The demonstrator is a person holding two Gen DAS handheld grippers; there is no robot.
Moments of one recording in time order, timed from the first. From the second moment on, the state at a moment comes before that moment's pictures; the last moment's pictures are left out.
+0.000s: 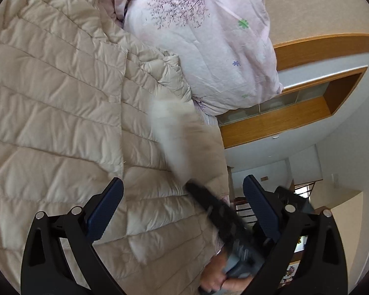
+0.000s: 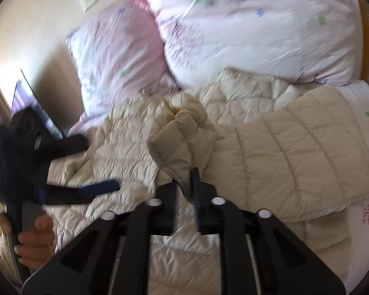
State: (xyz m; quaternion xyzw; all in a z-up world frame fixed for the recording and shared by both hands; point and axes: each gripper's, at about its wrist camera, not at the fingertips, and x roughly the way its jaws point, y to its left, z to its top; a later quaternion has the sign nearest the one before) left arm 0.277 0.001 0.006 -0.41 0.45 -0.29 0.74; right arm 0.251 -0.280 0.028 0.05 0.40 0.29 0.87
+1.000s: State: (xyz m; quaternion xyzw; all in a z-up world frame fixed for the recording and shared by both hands) left arm 0.291 0.035 0.001 -0.38 0.39 -0.21 0.81; right arm 0.283 -0.456 -0.042 0.50 0.42 0.16 0.74
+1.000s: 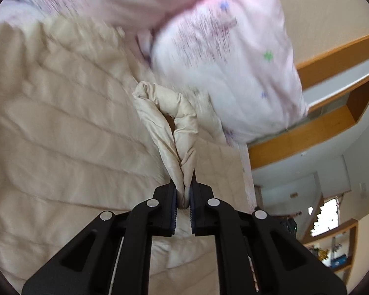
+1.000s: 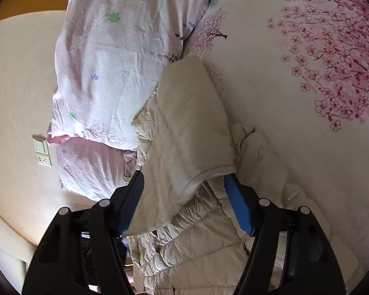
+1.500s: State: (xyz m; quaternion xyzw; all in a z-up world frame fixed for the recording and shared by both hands) left arm 0.284 0.065 -0.033 -0.36 0.41 -0.14 0.83; right arm 0.289 -0.425 -0.027 0.43 0.40 0.10 0.81
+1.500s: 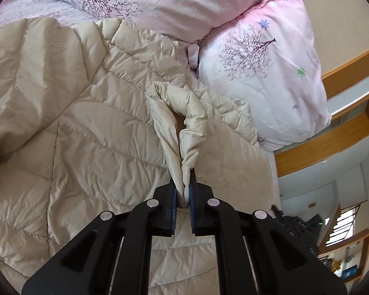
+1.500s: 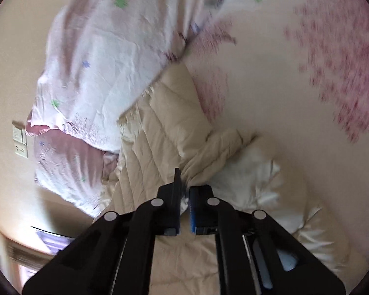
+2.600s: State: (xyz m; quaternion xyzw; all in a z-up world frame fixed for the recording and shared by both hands) left arm 0.076 0.244 -0.040 -0.38 0.35 0.04 0.86; right arm 0.294 -0.133 -0.013 0.10 0.56 0.31 0.76
